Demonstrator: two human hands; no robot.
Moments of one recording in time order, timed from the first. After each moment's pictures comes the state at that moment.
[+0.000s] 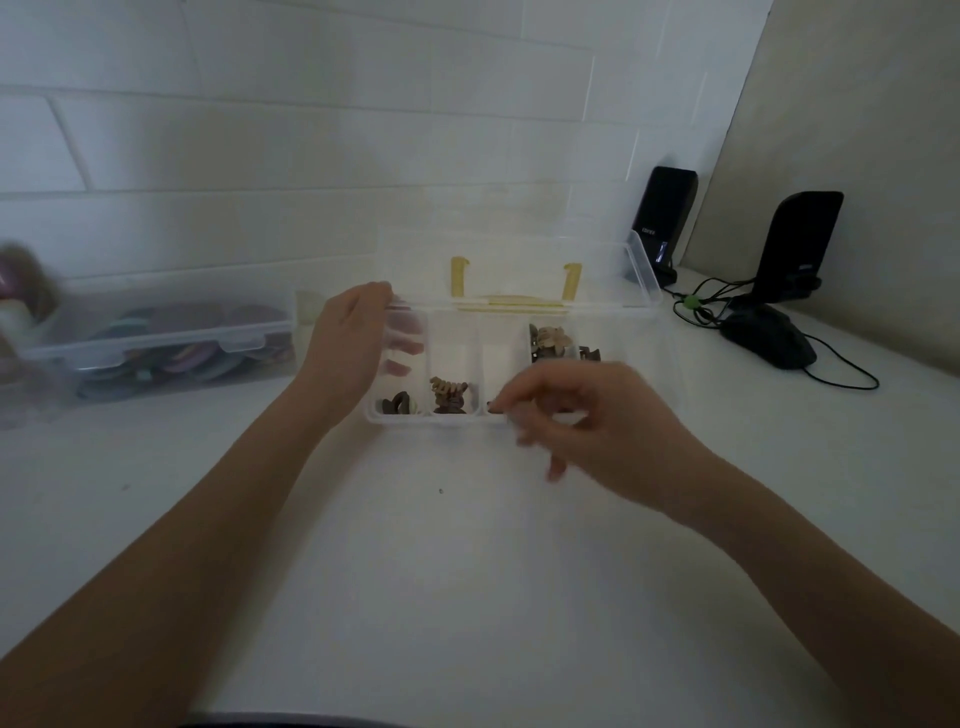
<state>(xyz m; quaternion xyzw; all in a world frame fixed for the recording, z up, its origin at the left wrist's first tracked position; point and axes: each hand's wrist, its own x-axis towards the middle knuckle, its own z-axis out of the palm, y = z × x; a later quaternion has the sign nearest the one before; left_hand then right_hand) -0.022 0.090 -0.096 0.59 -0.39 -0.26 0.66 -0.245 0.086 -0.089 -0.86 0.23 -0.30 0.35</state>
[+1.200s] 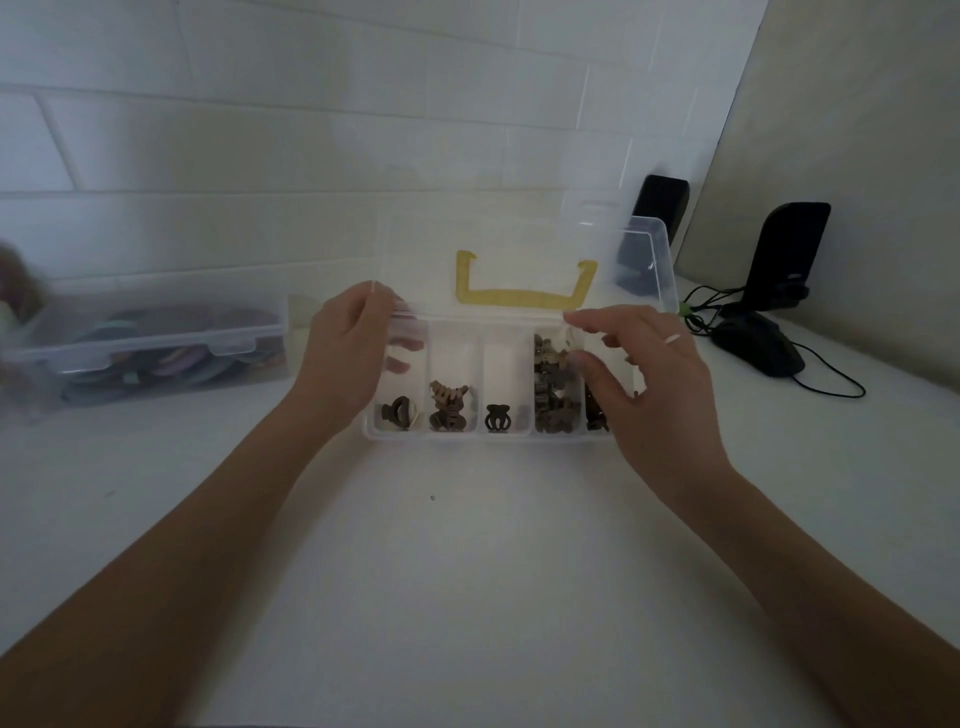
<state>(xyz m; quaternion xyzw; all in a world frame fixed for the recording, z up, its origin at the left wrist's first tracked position) -0.029 0.097 -0.099 0.57 -0.47 -0.17 0.66 -0.259 0.054 -0.102 -0.81 0.29 -0.50 0.03</state>
